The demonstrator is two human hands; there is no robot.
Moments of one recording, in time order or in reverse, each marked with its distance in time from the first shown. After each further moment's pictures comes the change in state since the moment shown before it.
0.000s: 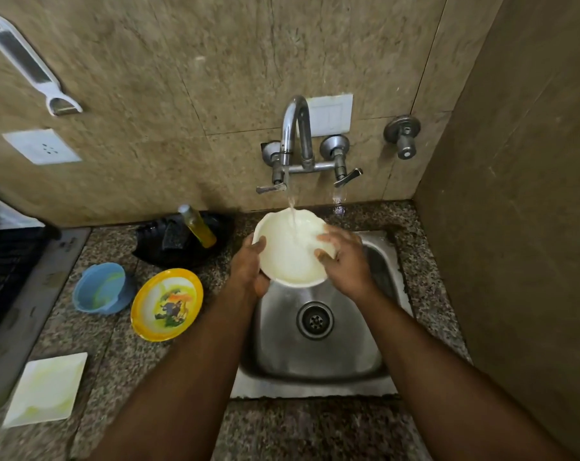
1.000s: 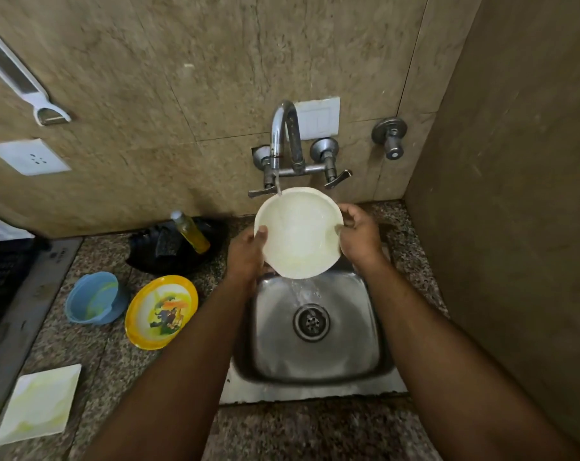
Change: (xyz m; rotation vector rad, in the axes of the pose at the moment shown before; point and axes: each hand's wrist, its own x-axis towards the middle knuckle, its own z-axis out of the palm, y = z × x) left_hand -0.021 0.021 0.019 0.600 0.046 0.279; right_hand 0.032 -0.026 -0.040 0.397 0.145 0.336
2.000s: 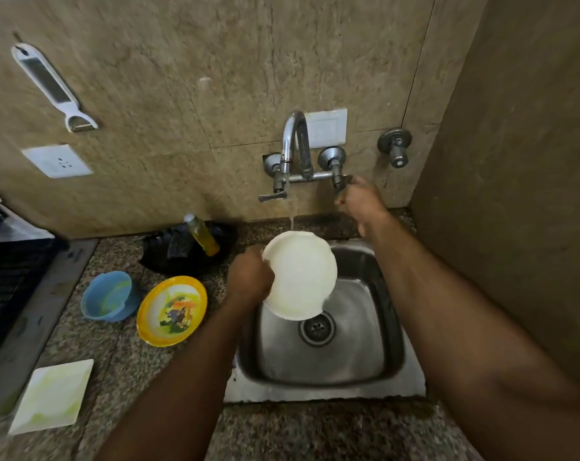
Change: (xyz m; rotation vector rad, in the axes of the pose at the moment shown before) left_hand -0.026 -0.010 -0.027 1.005 0.059 0.316; right_hand 0.024 -0.077 -0.007 0.033 -0.083 0.096
